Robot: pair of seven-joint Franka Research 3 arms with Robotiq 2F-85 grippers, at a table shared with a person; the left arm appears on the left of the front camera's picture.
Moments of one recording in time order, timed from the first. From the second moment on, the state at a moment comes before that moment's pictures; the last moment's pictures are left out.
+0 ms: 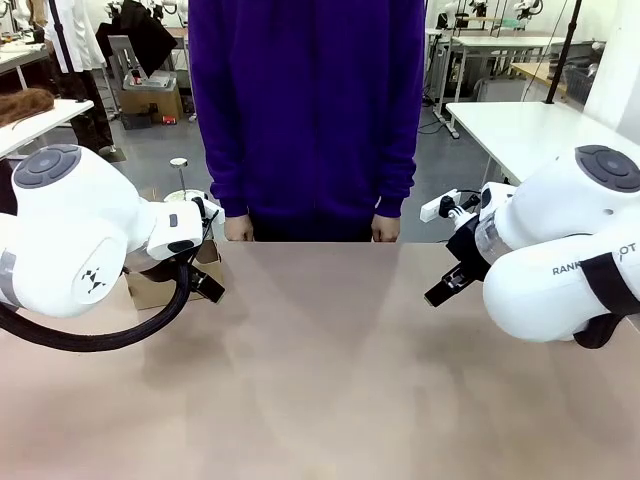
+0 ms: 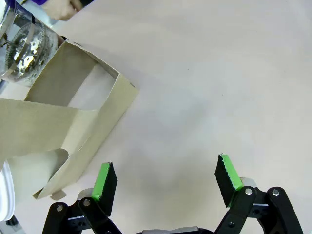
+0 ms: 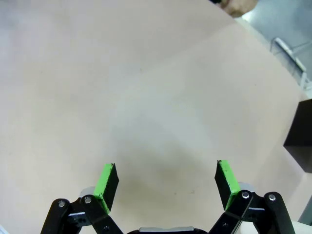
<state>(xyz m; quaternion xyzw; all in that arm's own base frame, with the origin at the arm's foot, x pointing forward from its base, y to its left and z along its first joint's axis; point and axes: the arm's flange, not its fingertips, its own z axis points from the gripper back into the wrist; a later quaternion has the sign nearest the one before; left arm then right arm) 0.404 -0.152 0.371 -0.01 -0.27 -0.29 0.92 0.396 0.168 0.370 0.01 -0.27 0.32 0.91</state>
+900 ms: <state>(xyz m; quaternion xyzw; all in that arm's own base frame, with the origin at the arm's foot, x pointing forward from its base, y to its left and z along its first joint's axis) 0.404 -0.152 0.371 -0.01 -0.27 -0.29 0.92 0.503 0.096 0.542 0.07 -0.28 0.30 0.91</state>
